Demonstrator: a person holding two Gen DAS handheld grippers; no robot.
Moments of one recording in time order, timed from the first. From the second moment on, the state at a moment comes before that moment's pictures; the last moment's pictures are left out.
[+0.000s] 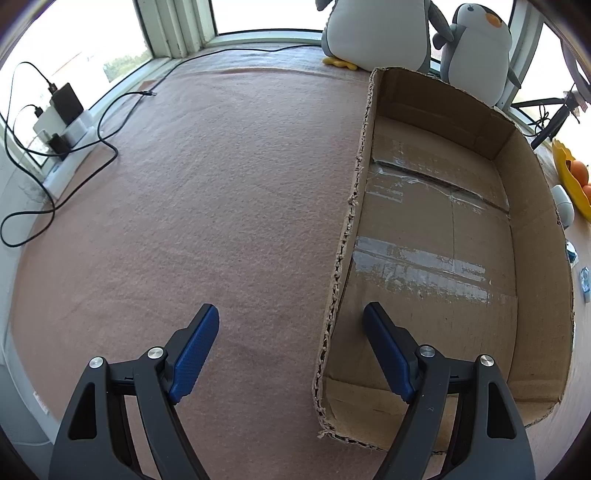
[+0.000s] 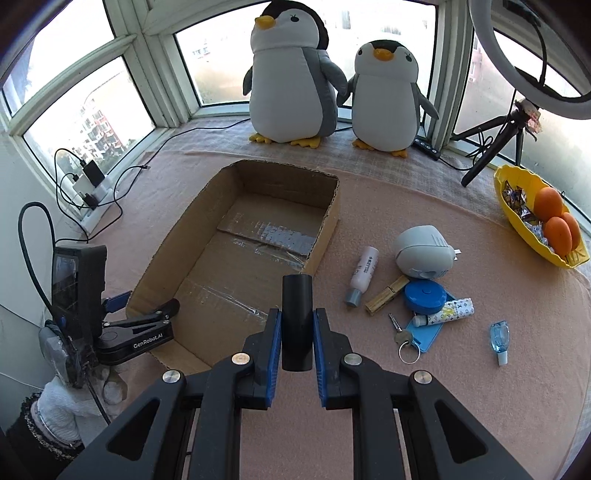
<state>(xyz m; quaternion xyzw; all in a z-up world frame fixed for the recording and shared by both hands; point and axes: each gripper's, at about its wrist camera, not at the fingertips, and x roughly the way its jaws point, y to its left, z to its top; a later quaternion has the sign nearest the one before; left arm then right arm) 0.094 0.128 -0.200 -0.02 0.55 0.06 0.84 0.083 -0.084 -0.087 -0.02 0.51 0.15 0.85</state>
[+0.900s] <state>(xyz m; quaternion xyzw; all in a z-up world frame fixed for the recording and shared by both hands) 0.096 0.123 -0.198 0.00 0.54 0.05 0.84 0.086 -0.021 -0.118 -0.04 0.51 0.19 0.84</state>
